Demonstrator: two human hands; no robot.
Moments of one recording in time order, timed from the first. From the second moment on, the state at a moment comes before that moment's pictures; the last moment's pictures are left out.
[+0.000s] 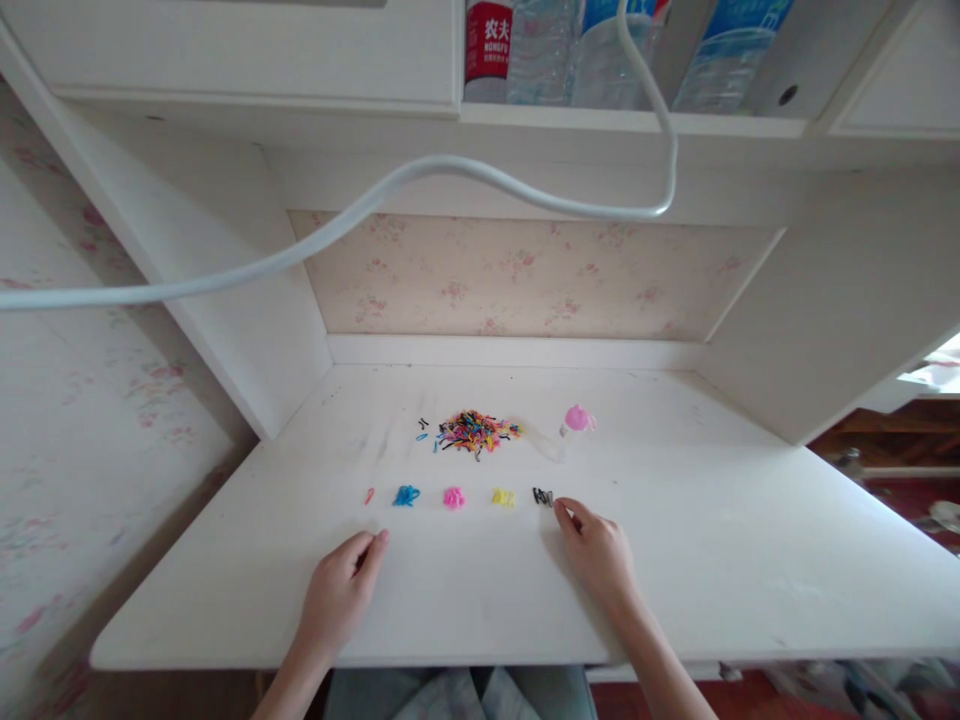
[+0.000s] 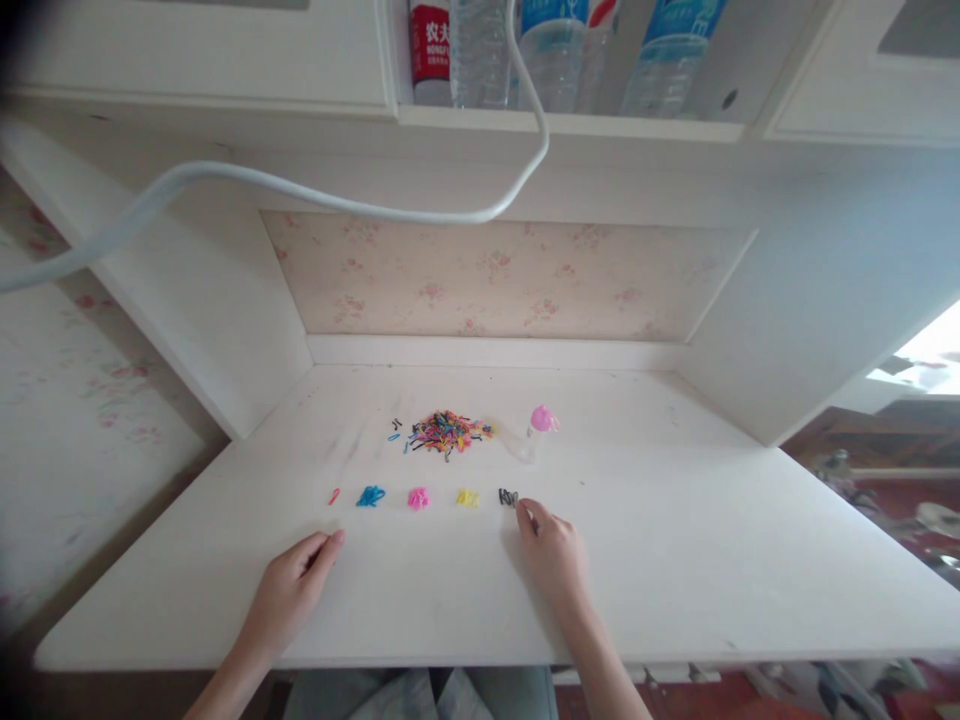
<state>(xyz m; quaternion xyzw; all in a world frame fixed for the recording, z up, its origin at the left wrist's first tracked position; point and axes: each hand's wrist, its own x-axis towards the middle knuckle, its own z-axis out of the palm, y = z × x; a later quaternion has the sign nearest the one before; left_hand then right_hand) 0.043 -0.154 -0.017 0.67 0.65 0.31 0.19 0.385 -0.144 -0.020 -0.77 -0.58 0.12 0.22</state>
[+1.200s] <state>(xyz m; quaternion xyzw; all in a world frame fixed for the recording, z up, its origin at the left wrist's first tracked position) 0.035 -0.150 -0.020 0.67 0.62 0.33 0.21 0.369 -0.107 0.017 -0.76 -0.60 0.08 0.23</state>
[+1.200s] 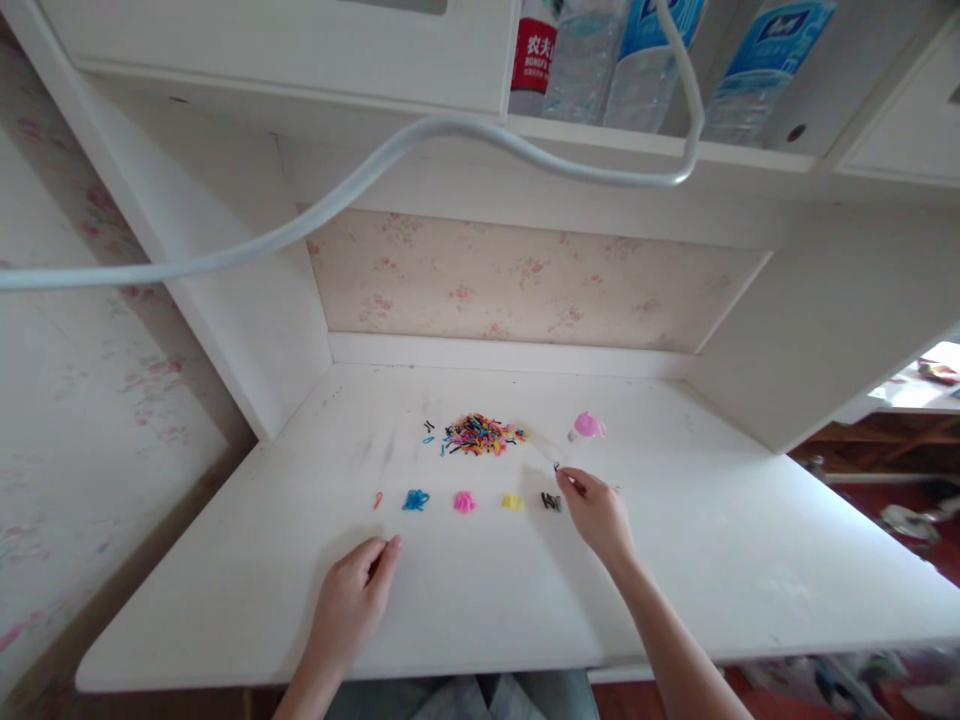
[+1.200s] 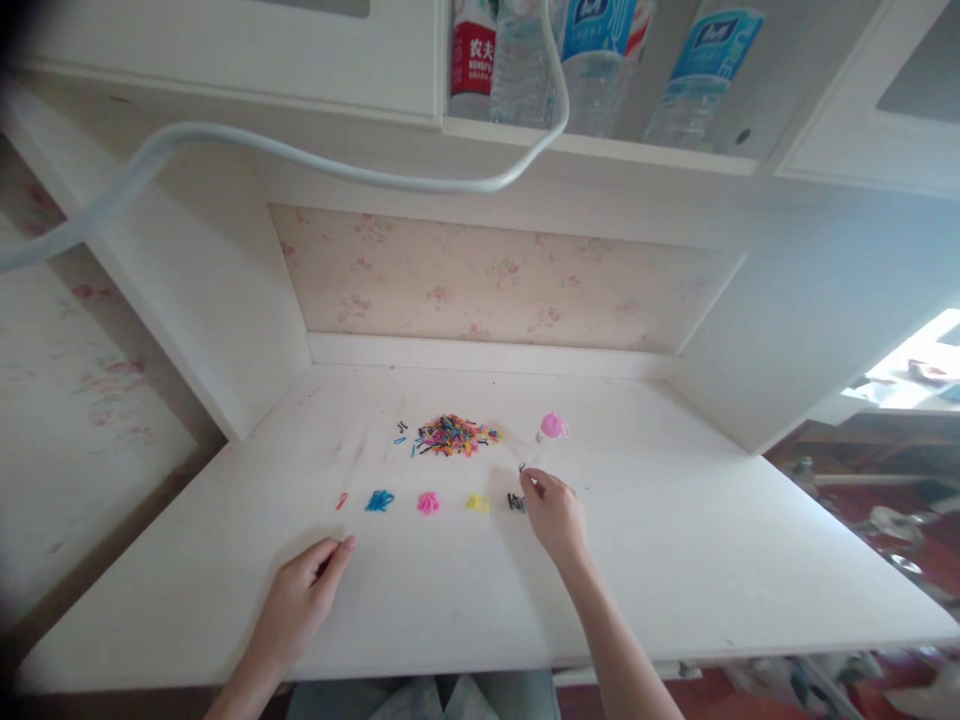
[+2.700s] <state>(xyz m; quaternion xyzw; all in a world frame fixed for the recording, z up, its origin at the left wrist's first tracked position) 0.039 -0.154 -0.019 0.69 0.63 0.30 0.19 0.367 -0.150 -0.016 -0.66 -0.73 -0.05 0.18</state>
